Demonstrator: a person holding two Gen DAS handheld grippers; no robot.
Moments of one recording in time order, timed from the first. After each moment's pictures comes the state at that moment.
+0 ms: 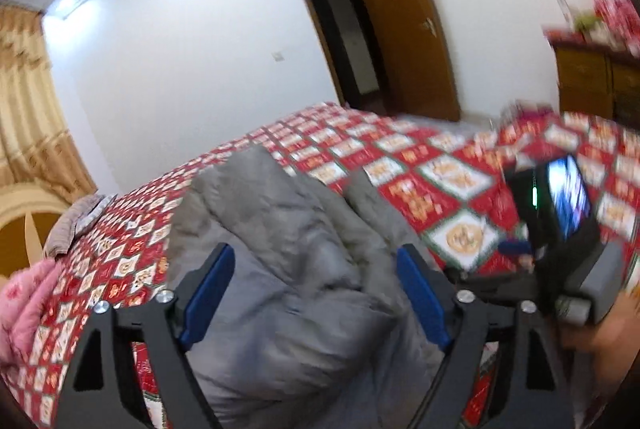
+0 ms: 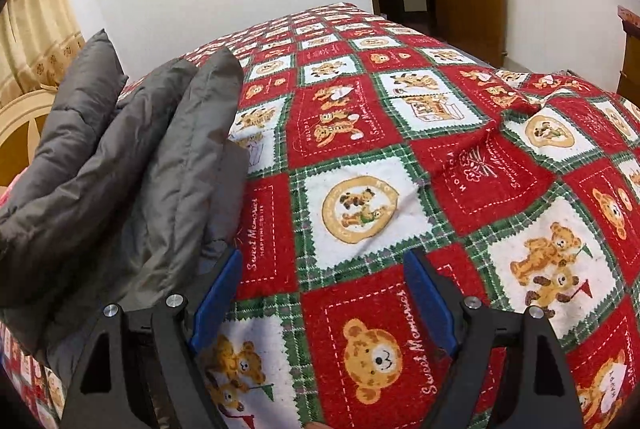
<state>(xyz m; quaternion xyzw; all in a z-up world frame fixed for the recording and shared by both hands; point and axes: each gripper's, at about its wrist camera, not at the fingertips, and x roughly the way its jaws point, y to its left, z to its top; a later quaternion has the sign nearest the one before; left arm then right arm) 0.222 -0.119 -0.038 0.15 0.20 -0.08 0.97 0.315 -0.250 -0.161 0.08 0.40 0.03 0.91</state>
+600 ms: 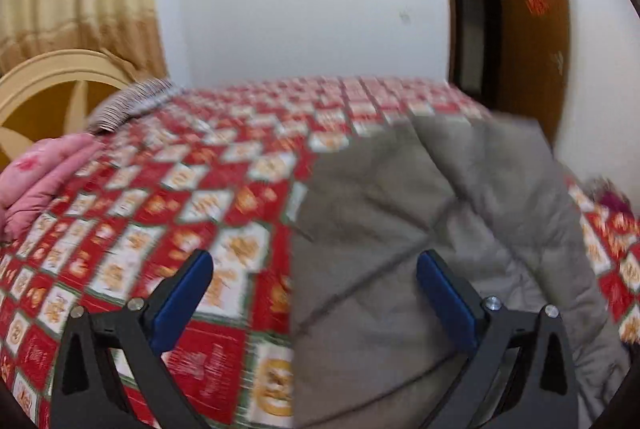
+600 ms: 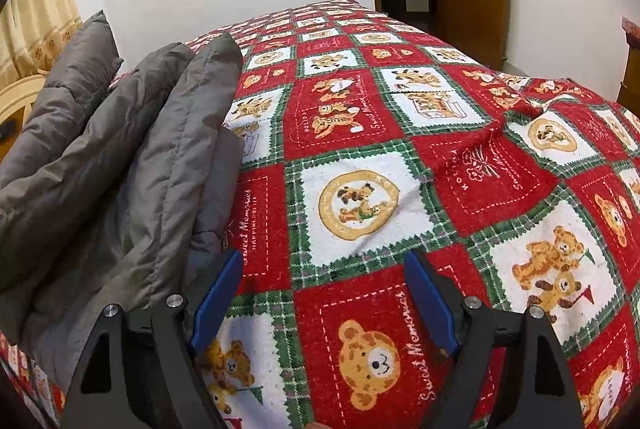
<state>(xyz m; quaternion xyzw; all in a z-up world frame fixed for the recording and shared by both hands) 0.354 0.025 -0.076 0.00 0.30 0.06 0.95 0.318 -0.245 -0.166 0.06 0.40 0.03 0.91</state>
